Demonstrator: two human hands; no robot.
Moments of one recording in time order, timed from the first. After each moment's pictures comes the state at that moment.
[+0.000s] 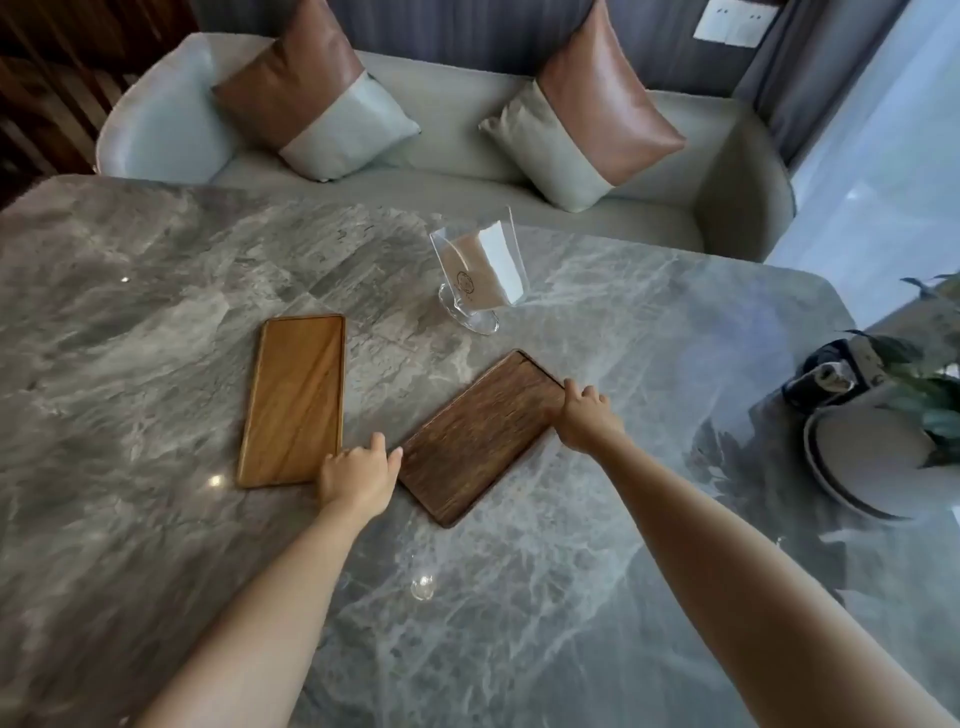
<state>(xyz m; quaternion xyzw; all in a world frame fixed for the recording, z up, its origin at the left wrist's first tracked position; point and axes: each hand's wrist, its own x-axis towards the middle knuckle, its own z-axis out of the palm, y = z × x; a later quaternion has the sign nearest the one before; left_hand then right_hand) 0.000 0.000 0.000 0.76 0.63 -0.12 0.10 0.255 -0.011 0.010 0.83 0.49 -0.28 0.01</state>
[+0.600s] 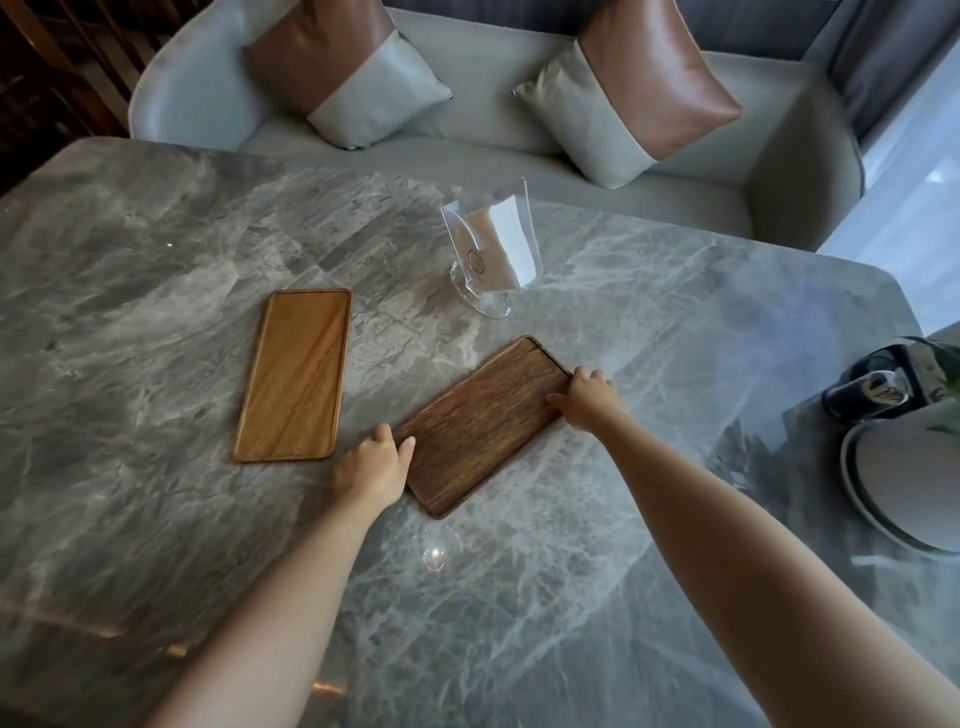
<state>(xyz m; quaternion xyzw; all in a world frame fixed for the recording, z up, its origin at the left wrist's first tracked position) 0.025 -0.003 -0.018 0.68 0.69 -0.11 0.20 0.275 0.018 -0.010 0.82 0.49 -0.31 0.02</state>
